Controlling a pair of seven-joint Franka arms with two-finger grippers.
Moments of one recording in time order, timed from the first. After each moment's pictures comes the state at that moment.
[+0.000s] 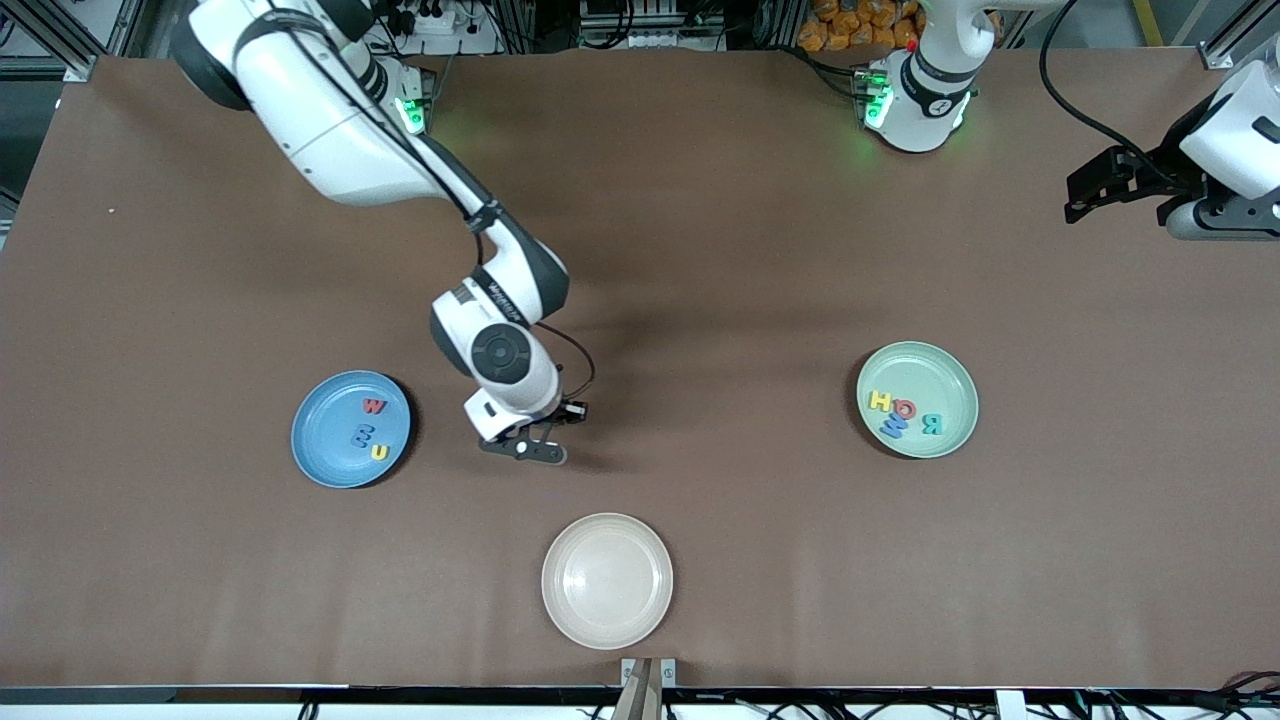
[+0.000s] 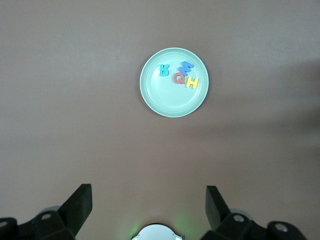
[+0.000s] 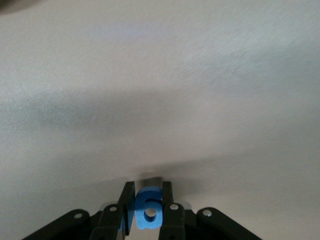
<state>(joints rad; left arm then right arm) -0.08 -0.07 -0.02 -1.61 0.00 1.46 -0.05 0.27 0.81 0.31 -1.49 -0.20 2.21 0.77</state>
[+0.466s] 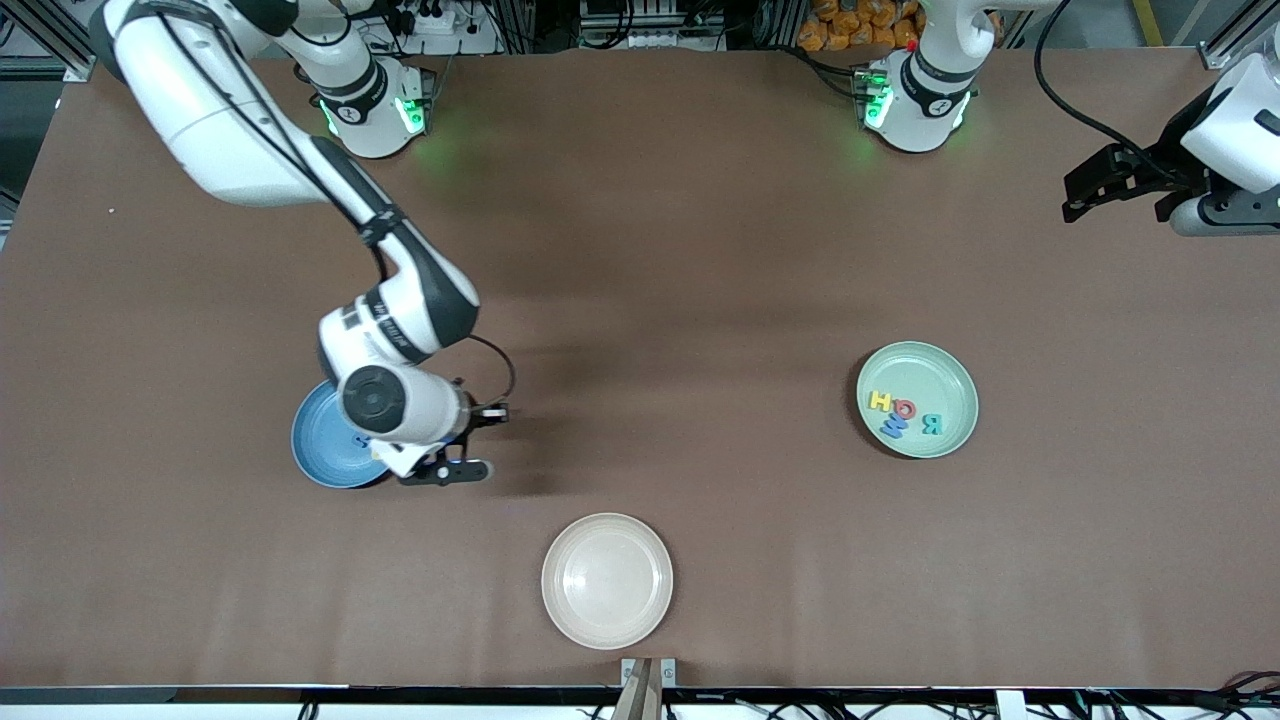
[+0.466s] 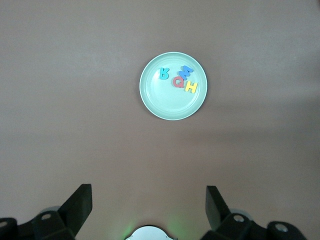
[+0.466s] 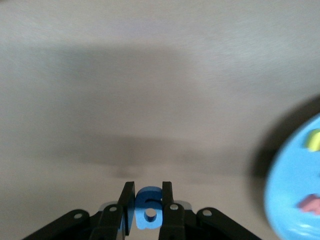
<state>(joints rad) -0.08 -0.08 -0.03 -1.60 0.00 1.46 -0.11 0.00 0.75 0.43 -1.48 -0.21 2.00 0.31</state>
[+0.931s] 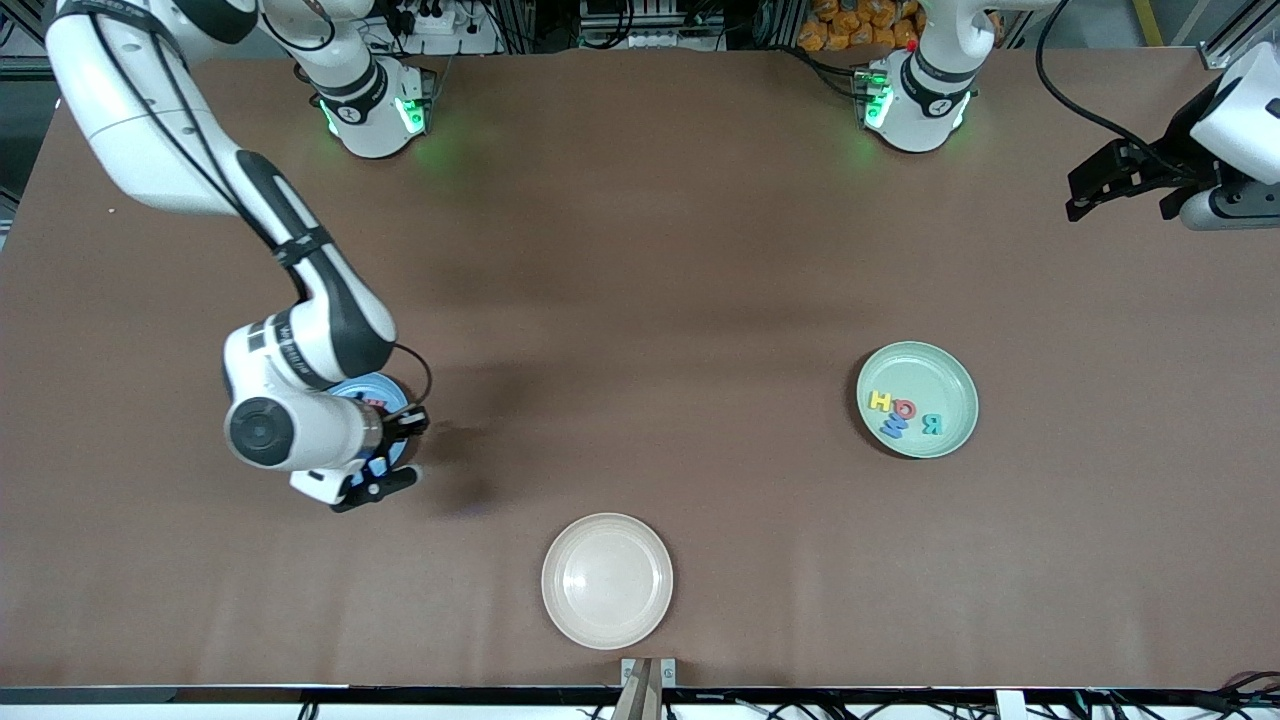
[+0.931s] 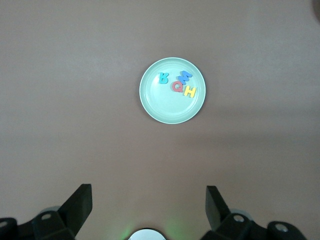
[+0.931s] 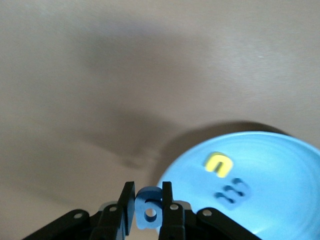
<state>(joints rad) -0.08 -0.08 -0.03 -1.58 0.00 1.46 -0.12 -0.15 0.75 0.43 -1.49 -0.22 1.96 -0.10</state>
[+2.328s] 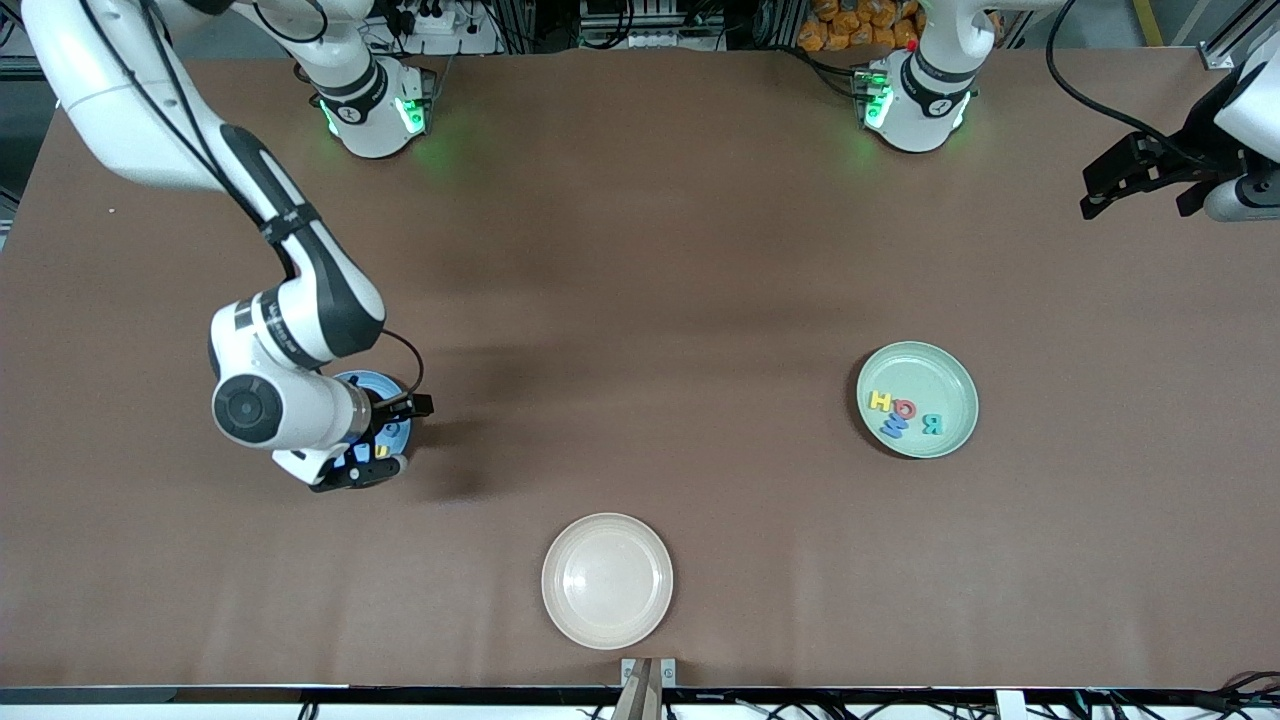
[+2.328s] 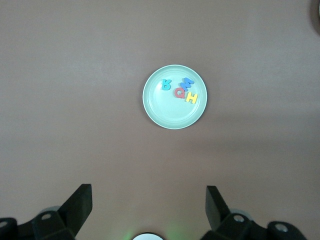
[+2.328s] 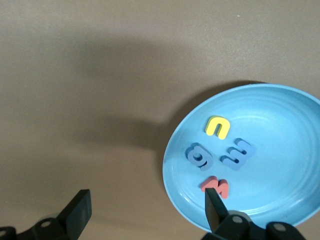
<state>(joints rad) -0.08 -0.08 -0.03 -1.55 0.01 1.46 -0.12 -0.17 0.61 0.46 -1.67 -0.22 2.03 0.14</state>
